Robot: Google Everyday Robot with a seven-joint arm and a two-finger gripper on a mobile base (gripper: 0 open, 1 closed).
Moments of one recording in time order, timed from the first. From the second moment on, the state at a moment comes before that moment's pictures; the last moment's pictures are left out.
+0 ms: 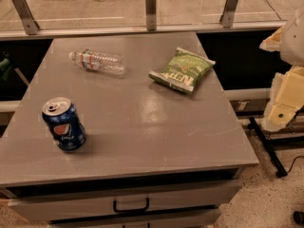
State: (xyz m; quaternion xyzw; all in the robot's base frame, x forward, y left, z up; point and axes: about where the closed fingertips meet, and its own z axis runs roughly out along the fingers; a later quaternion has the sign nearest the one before) arm 0.438 -0.216 0.977 -0.60 0.78 -0.04 0.16
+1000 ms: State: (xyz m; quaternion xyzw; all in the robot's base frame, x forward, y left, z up) arm 0.484 -0.146 0.969 -0.64 0.74 -0.01 0.20
